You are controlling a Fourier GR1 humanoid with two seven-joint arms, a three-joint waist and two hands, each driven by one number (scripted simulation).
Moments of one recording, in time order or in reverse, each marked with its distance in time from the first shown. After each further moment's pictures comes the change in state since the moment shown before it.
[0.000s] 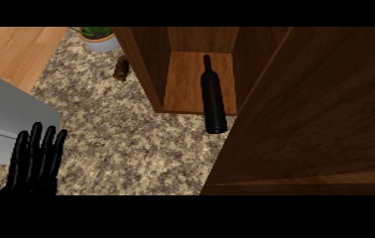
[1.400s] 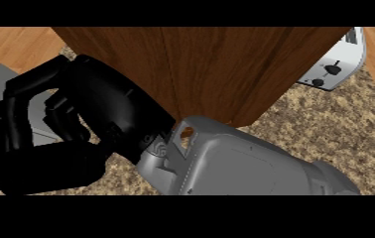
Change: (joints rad) left arm 0.118 0.199 0.384 0.022 0.294 -0.389 0.013; right arm -1.228 0.101 -0.084 0.913 -0.393 -0.548 -0.049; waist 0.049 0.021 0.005
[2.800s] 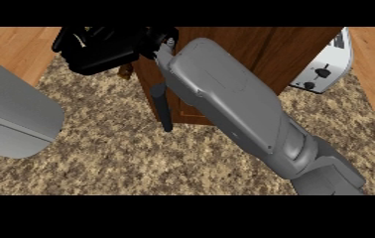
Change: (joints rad) left arm 0.007 0.043 0.154 -0.003 0.108 -0.097 0.091; right arm -0.203 0.004 -0.161 0.668 -0.287 0.448 -0.372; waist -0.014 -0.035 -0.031
